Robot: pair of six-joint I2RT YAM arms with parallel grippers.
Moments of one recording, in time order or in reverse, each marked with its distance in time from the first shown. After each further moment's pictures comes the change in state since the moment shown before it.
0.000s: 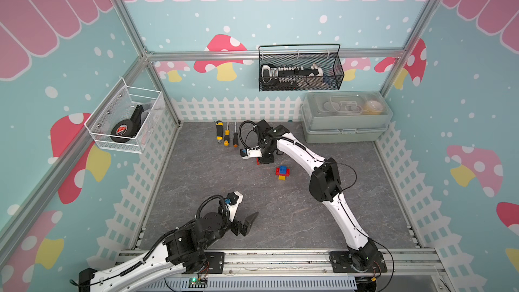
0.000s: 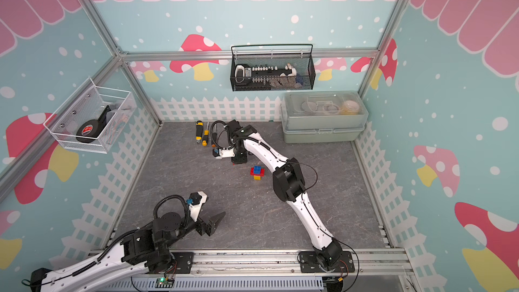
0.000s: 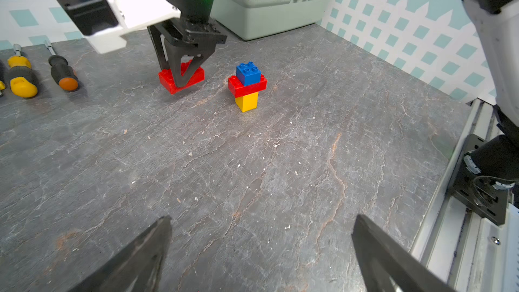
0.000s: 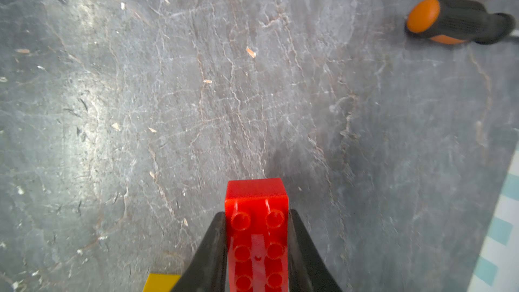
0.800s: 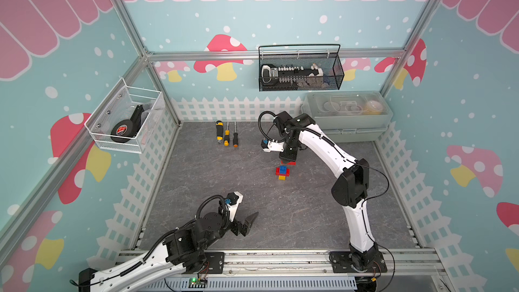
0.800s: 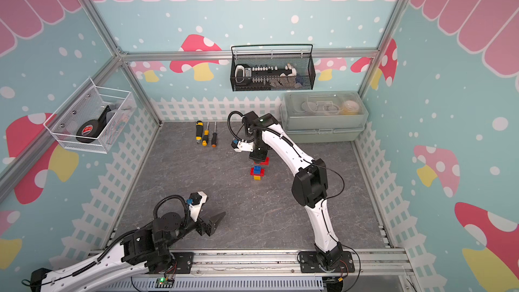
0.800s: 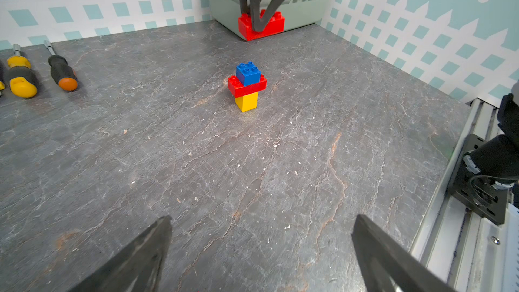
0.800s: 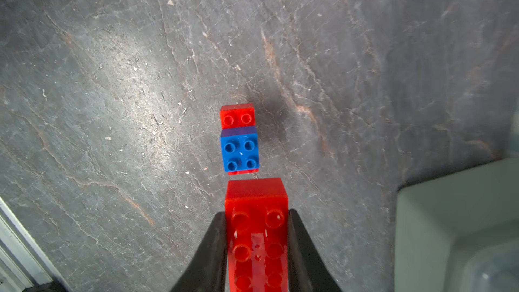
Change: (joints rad) left arm 0.000 0.000 0.000 0.000 0.001 0.000; right arm -0.079 -0.338 -0.315 -0.225 0.068 0.266
